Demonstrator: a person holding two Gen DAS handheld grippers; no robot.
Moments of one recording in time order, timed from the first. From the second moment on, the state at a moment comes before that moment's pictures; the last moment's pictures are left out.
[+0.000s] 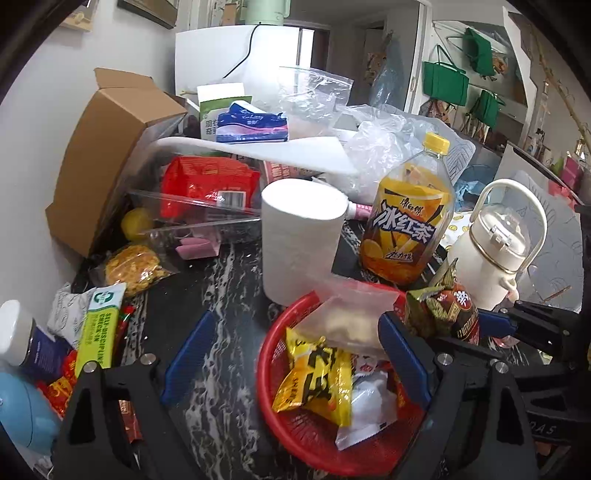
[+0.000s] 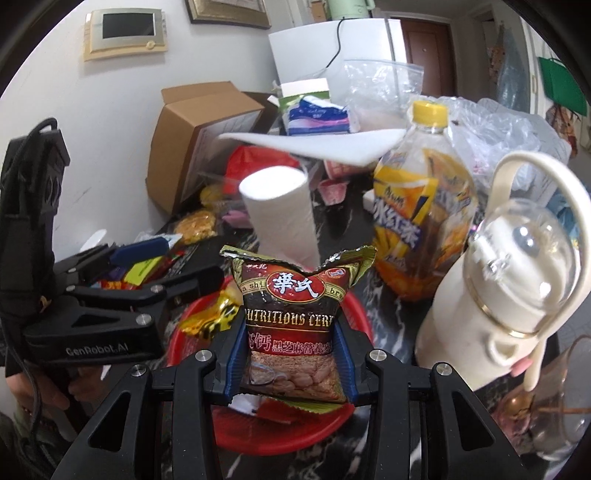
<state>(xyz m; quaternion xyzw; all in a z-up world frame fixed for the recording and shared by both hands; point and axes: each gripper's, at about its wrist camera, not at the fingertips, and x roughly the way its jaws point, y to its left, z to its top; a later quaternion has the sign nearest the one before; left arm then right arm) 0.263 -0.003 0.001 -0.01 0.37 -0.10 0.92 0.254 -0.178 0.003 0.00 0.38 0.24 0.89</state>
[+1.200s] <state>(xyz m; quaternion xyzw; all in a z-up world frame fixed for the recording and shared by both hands) 0.199 0.026 -0.003 -0.03 0.39 -0.07 0.92 0.224 -0.160 -0.015 -0.02 0.41 0.24 0.88</state>
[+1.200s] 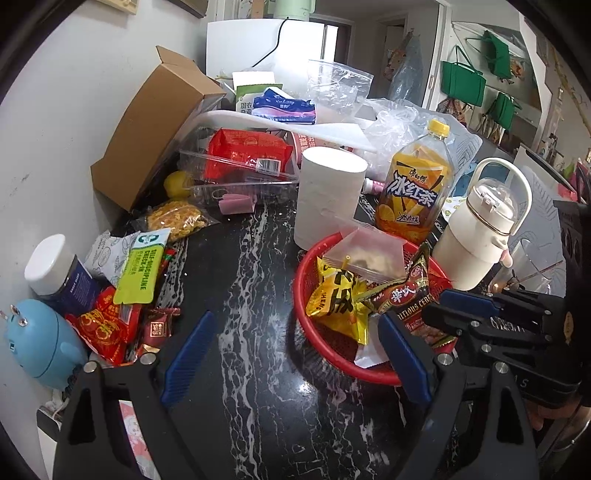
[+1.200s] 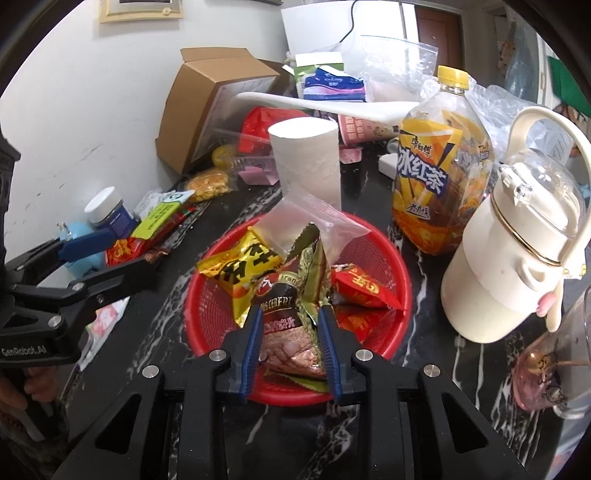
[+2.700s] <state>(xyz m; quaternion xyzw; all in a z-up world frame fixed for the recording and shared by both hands) 0.024 -0.045 0.063 0.02 0.30 -0.21 0.93 0.021 -0.233 0.068 0.01 0.29 0.18 0.94</state>
